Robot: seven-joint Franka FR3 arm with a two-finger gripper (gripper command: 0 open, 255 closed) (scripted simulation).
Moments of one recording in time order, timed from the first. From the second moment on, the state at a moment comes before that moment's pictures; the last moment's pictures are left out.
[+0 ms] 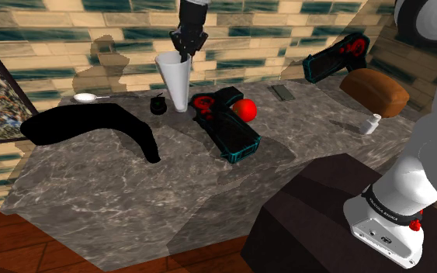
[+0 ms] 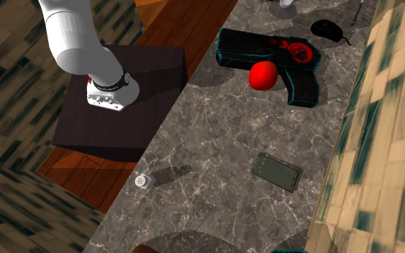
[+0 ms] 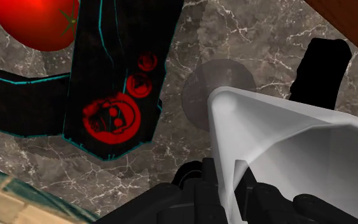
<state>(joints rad) 0.42 0.42 -0.11 -1.30 0.17 1.86 0.18</state>
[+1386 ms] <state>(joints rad) 0.43 0.45 -0.10 -1.49 0.18 2.08 0.16</state>
